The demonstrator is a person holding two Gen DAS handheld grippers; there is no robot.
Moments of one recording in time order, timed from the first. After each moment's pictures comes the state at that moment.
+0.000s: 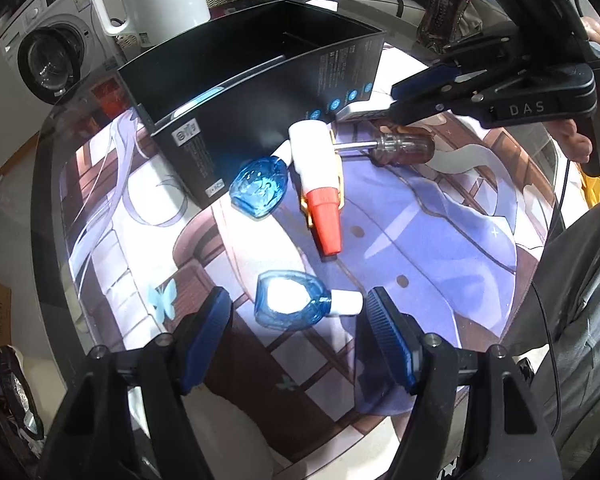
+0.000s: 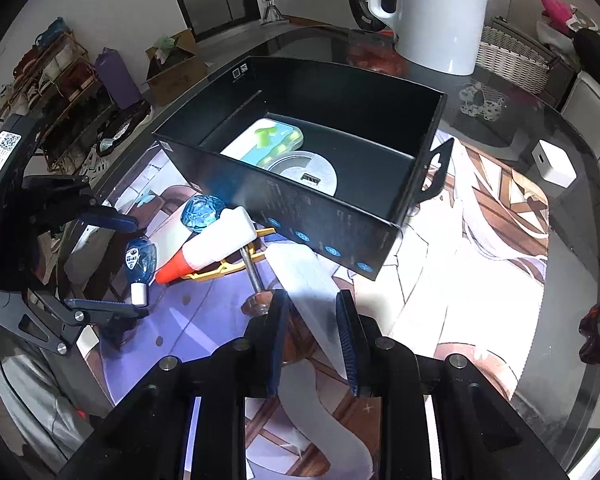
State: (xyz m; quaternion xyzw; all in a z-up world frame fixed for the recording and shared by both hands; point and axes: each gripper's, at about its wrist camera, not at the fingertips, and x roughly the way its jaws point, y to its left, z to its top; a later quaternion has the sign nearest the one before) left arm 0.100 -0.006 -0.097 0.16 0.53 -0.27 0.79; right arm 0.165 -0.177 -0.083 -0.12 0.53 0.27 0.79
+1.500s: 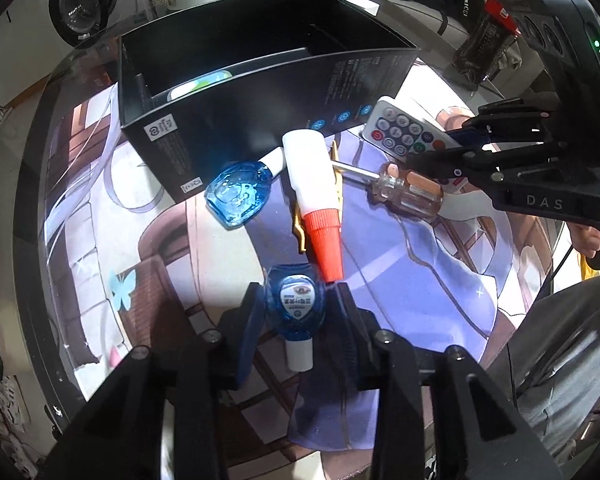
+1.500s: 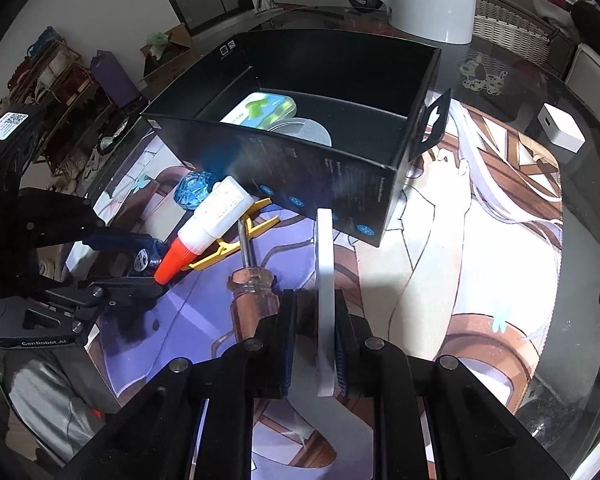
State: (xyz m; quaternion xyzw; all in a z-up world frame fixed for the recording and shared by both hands) left arm 0.105 -0.026 -0.102 0.08 0.58 -0.22 0.78; right arm 0.160 -0.179 -0.101 -0.10 0.56 0.27 0.77
